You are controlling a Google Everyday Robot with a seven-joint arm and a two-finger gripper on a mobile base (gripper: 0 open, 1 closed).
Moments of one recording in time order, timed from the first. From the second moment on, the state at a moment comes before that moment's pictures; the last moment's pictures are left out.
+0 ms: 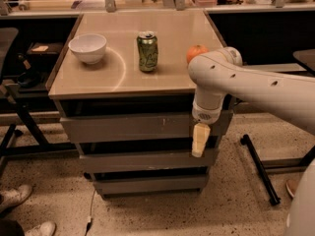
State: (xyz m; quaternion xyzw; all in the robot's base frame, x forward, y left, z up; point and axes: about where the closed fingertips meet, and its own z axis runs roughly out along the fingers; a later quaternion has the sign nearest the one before) arm 0.575 -0.156 0.664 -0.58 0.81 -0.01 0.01
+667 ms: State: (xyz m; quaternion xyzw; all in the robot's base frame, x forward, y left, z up) arm 0.420 -0.211 0.728 -0.46 0.88 -0.04 -0.10
